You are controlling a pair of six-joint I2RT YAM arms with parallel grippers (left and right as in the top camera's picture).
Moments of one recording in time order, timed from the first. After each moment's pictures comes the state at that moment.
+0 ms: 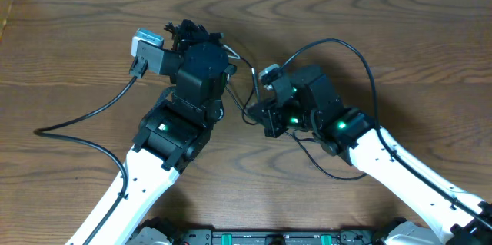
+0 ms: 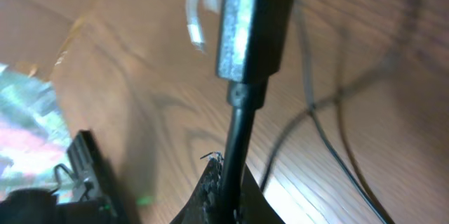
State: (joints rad) left arm -0.56 1.21 1.17 -0.27 -0.77 -1.37; right arm 0.64 1.43 0.95 -0.25 -0.46 0.38
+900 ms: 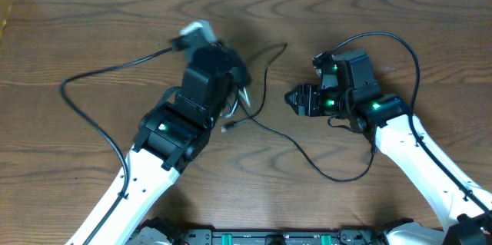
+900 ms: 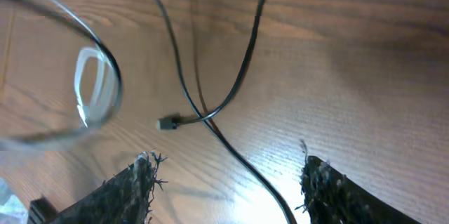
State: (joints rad) left arm -0.56 1.21 1.17 -0.49 -0.19 -0.81; right arm 0.37 1.43 0.95 -0.42 -0.40 0.44
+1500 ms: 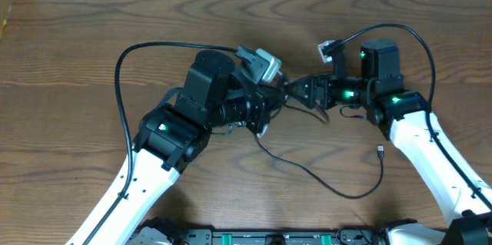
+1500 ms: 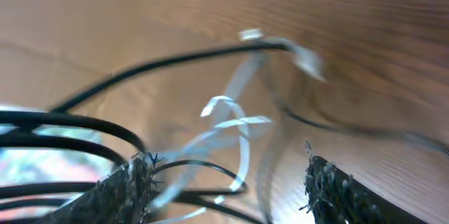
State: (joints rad) left arm -0.56 1.21 1.17 -0.57 0.48 -0.15; right arm 0.23 1.43 0.95 -0.28 -0.86 0.31
